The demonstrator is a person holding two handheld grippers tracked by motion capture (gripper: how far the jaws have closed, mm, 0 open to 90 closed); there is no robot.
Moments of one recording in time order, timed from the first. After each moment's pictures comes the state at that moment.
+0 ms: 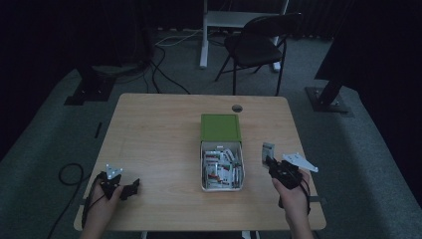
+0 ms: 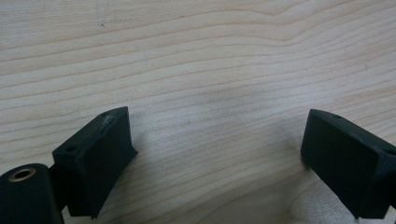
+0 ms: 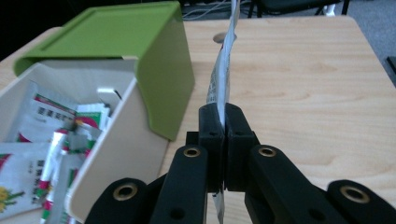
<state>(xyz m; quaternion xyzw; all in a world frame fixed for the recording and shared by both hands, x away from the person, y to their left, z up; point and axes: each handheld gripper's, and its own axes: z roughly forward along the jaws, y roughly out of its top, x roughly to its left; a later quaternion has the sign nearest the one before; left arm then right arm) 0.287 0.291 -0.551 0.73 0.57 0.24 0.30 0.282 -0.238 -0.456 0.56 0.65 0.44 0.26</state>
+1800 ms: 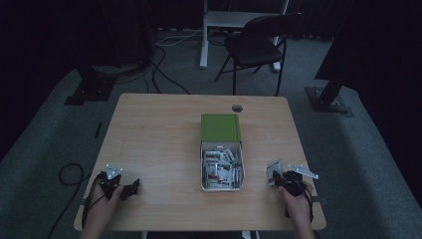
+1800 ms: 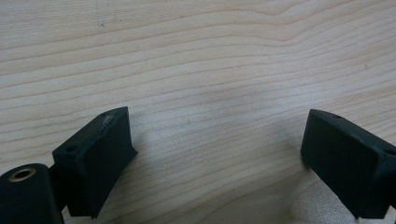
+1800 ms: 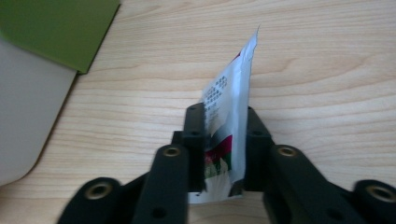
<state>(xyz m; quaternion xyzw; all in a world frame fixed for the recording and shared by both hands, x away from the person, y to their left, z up) 0.287 0.291 -0.551 0.73 0.57 0.24 0.30 0.292 -0.280 -0.534 0.64 0.64 0.37 0.22</state>
